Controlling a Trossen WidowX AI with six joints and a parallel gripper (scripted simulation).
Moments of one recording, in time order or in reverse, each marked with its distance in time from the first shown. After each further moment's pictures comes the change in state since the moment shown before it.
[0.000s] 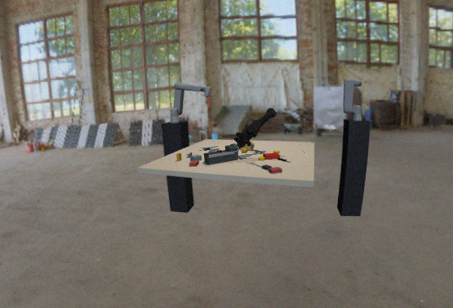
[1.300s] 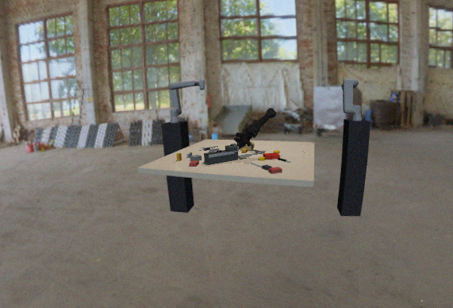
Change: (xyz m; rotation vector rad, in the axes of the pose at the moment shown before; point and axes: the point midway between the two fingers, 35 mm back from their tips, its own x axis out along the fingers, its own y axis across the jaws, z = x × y) arm 0.001 0.000 -0.001 -0.002 0.002 -0.001
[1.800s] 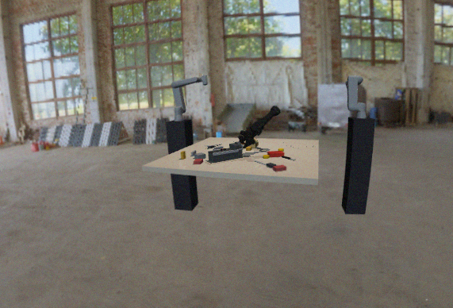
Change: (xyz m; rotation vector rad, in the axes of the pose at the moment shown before) arm 0.000 0.000 0.000 0.000 0.000 0.002
